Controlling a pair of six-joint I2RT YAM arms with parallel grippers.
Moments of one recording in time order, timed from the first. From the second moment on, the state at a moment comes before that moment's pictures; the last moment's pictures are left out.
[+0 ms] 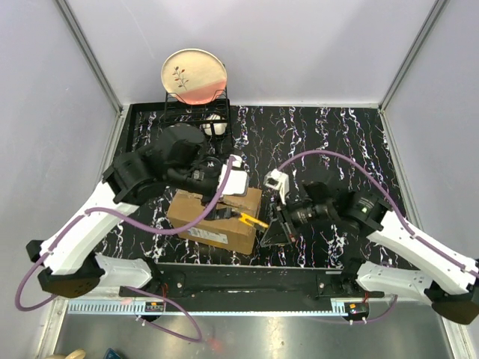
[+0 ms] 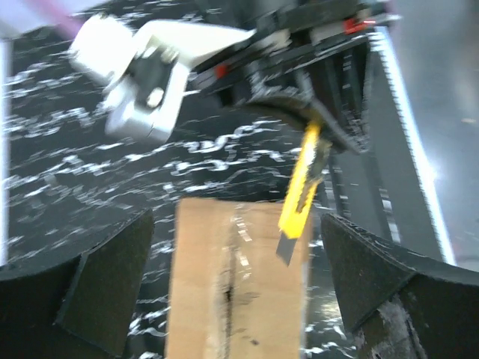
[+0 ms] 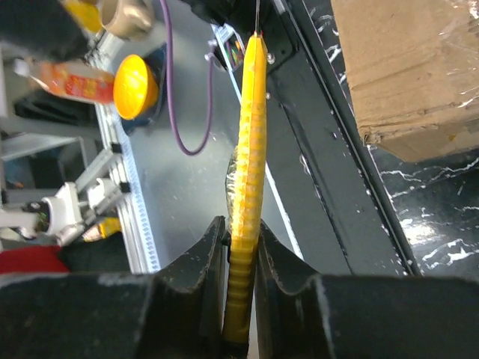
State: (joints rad) left arm -0.92 1.22 1.69 -1.03 0.54 0.65; right arm 0.89 0.96 1.08 -0.71 -0.64 0.45
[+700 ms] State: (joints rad) left arm -0.91 1.38 1.78 -1.24 0.81 0.68; right arm 1.02 0.98 1.26 -0.87 -0.37 0.28
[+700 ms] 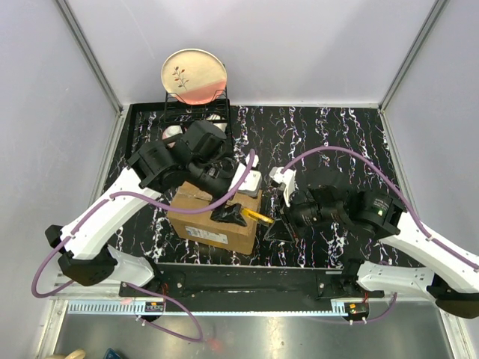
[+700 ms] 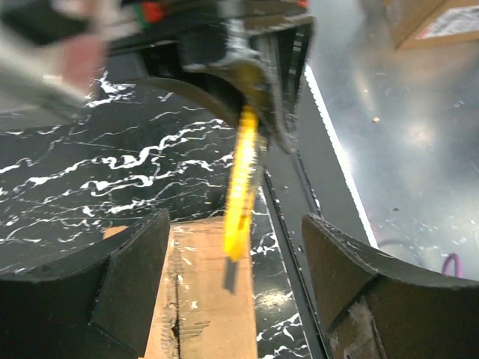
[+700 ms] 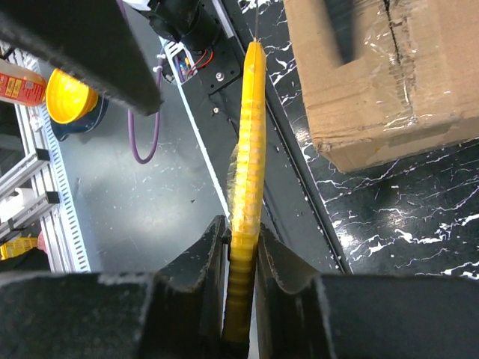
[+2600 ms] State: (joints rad) left arm -0.85 1.28 1.52 -0.69 0.95 0.06; right arm 1.13 0.48 0.80 -0.15 0.04 0.40
